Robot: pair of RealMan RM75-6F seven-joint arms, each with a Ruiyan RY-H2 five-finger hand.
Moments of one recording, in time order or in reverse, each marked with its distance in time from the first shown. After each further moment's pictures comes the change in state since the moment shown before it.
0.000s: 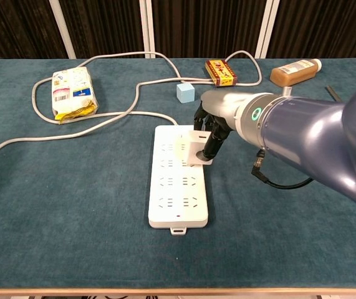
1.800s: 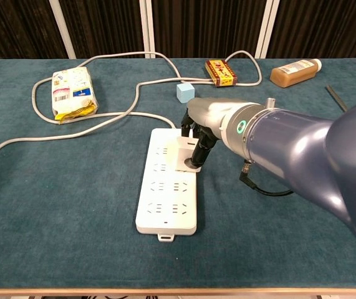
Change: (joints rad) left arm 0.001 0.004 -0.003 0.001 -0.006 0.001 -0.006; right arm 0.003 -0.051 -0.018 0.026 -0.062 -0.015 -0.022
